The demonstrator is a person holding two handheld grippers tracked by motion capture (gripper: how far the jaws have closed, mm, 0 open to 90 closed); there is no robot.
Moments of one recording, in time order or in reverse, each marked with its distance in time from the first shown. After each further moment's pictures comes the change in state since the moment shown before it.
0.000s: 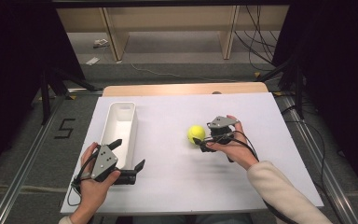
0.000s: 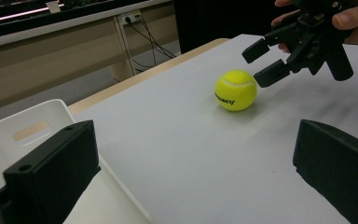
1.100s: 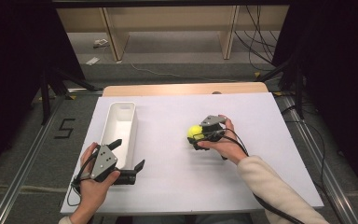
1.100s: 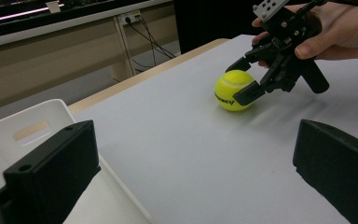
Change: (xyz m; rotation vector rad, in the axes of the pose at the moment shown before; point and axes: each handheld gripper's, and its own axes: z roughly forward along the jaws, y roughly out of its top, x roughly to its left) left arm 0.000 0.000 -0.001 0.005 0.004 -0.011; right arm -0.001 -0.002 0.037 0.071 -0.002 -0.002
